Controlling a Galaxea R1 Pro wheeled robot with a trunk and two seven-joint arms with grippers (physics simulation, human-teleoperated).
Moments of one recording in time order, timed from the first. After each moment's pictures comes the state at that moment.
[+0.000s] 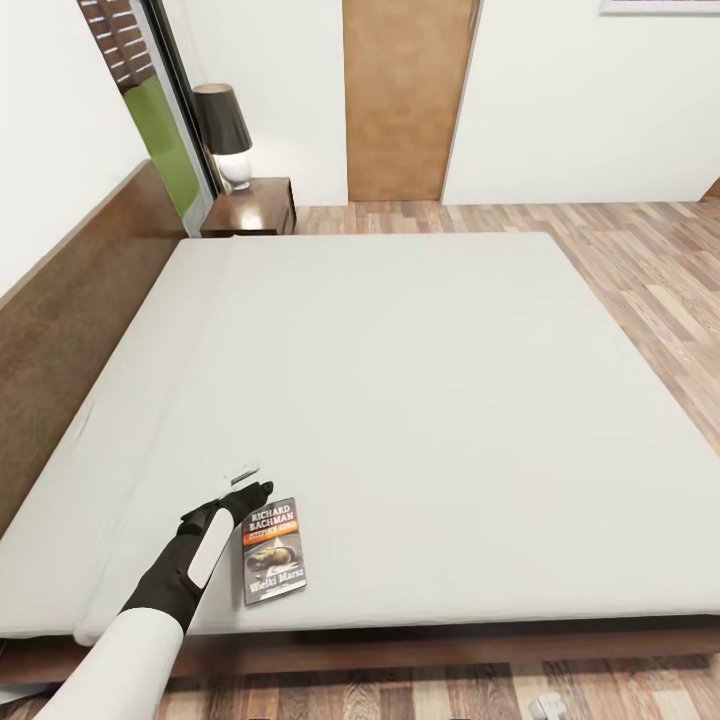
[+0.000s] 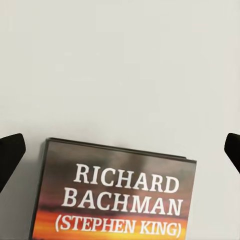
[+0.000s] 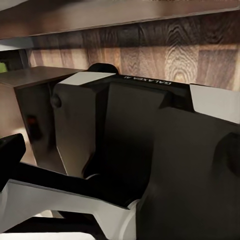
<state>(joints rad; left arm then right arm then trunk) -0.65 -0.02 0.06 -0.86 0.46 0.41 0.22 -0.39 -0.21 -0.47 -0.20 0.40 0.06 1.03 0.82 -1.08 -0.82</state>
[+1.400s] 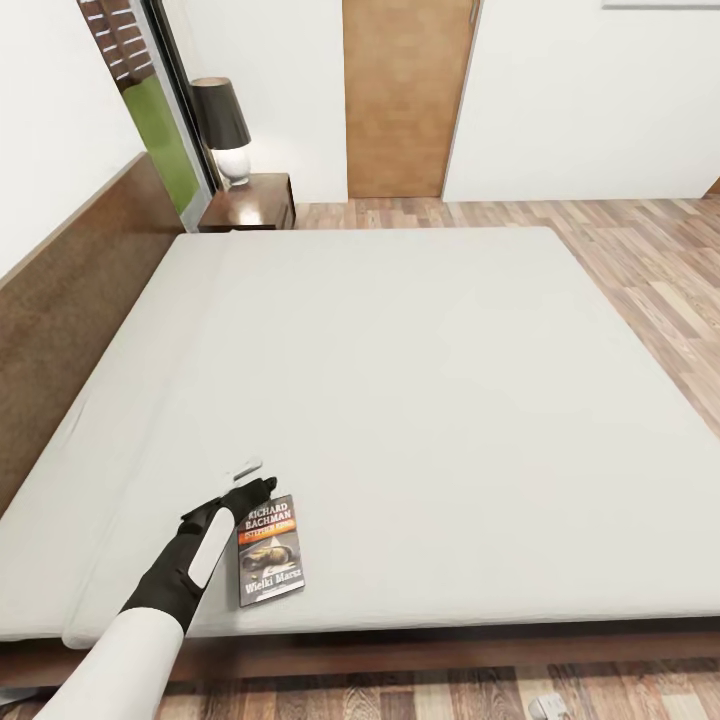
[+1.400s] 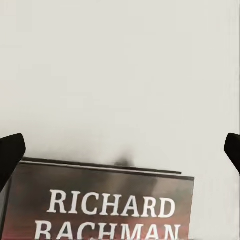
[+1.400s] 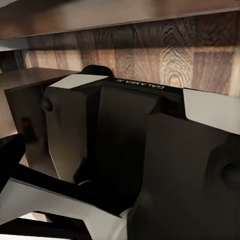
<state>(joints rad) -0.65 -0.02 0.05 -0.86 0.46 0.39 0.17 -0.39 -0.21 -0.47 -0.20 0.40 0.06 1.03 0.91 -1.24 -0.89</state>
